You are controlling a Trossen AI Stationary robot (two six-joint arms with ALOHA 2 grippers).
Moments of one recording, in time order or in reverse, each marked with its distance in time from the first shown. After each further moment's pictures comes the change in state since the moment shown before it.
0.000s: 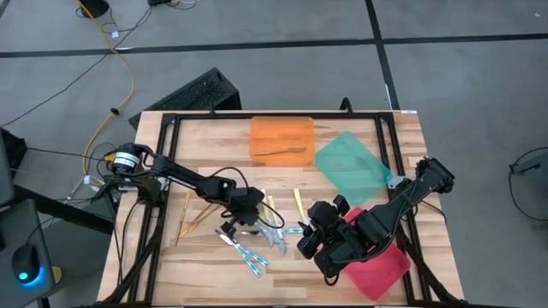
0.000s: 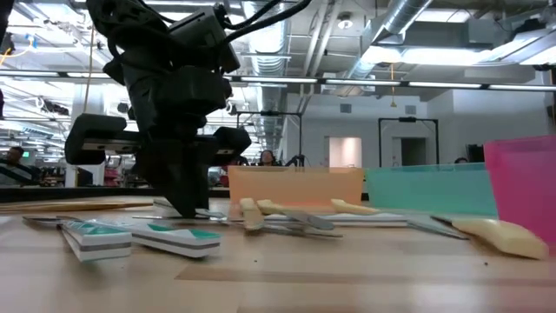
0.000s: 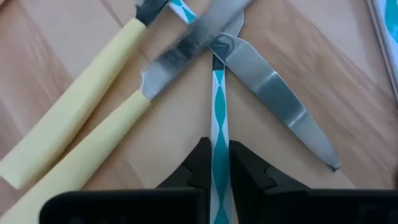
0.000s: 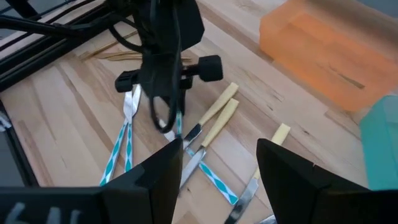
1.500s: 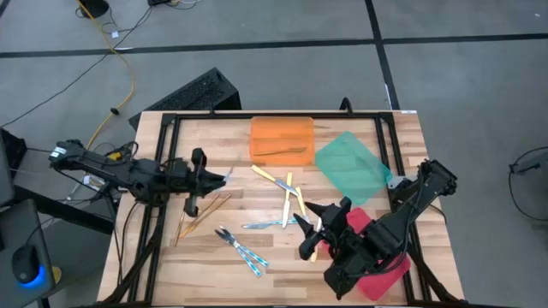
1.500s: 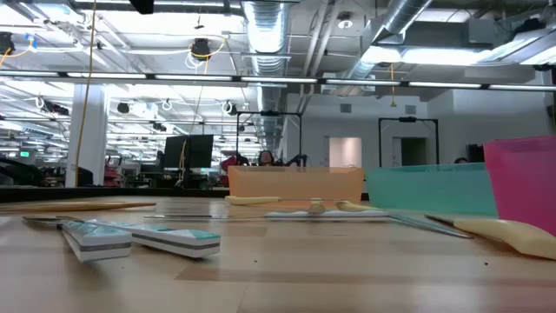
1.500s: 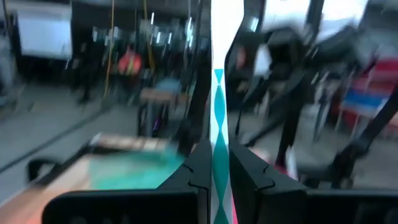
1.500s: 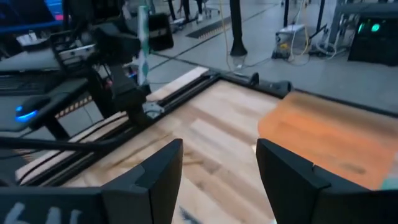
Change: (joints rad) left arm -0.208 -1.028 -0.305 0.559 -0.476 -0.613; right arm 0.051 0.000 0.000 0.208 0.471 -0.056
